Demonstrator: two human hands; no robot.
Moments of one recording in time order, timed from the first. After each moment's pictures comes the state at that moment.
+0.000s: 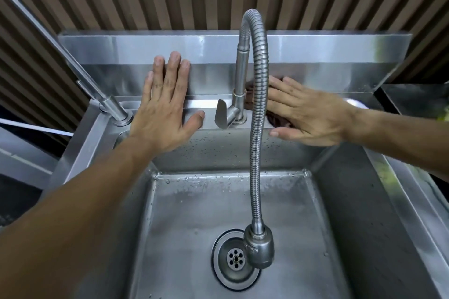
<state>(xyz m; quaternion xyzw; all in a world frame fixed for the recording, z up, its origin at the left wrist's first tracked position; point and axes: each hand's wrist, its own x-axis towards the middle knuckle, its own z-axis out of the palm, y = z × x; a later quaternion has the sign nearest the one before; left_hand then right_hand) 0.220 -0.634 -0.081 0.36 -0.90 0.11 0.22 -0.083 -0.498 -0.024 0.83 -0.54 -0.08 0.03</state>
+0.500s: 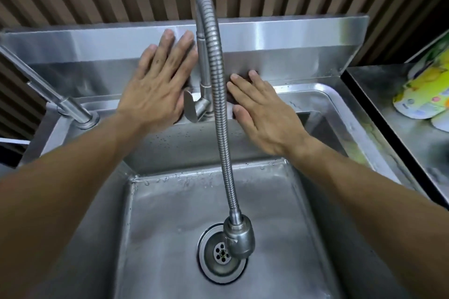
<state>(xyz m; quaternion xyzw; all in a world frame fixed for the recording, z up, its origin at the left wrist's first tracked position) 0.176 -0.639 -0.055 0.24 -0.93 0.23 0.17 -0.032 -0.474 -0.074 0.69 -0.71 0.16 0.00</state>
